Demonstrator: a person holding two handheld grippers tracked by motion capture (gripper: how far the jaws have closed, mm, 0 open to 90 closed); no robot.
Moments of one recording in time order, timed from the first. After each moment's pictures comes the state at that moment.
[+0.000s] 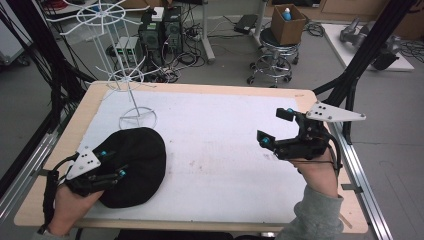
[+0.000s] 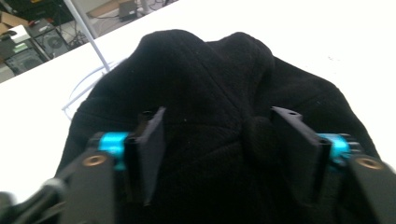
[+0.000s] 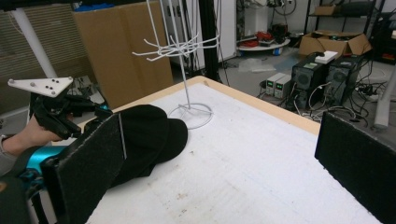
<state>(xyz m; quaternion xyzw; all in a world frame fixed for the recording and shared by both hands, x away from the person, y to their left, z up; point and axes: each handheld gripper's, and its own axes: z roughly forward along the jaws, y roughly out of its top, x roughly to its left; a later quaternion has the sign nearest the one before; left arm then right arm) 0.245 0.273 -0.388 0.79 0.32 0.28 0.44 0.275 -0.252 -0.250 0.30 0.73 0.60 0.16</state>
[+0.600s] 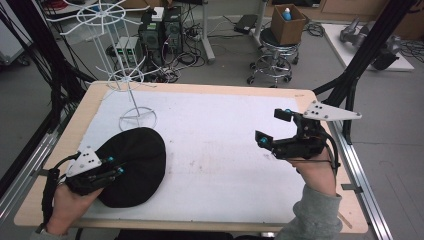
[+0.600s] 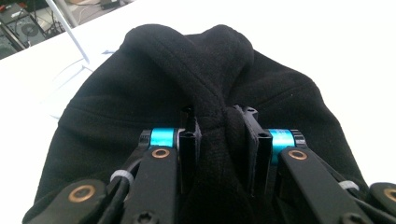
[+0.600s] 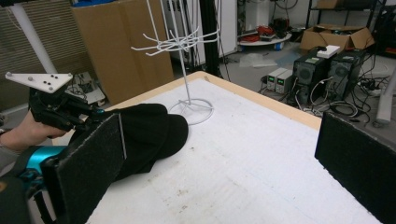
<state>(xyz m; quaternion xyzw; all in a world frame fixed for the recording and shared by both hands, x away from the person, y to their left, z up) 0.246 0.272 -0.384 0.80 0.33 0.24 0.43 0.278 -0.250 -0.253 0.30 0.73 0.59 0.16</state>
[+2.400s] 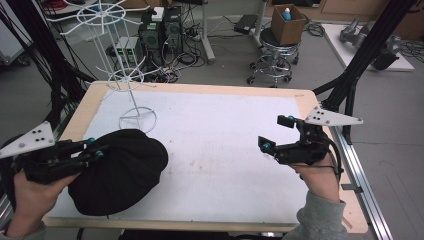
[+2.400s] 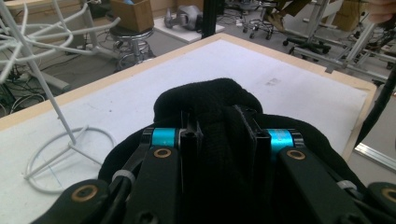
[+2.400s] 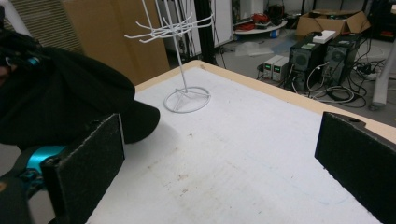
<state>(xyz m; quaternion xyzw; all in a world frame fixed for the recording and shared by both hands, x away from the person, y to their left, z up) 0.225 0.292 -0.269 0.76 0.29 0.19 0.55 0.271 -0.256 -0.261 0.32 0.74 0.58 0.15</state>
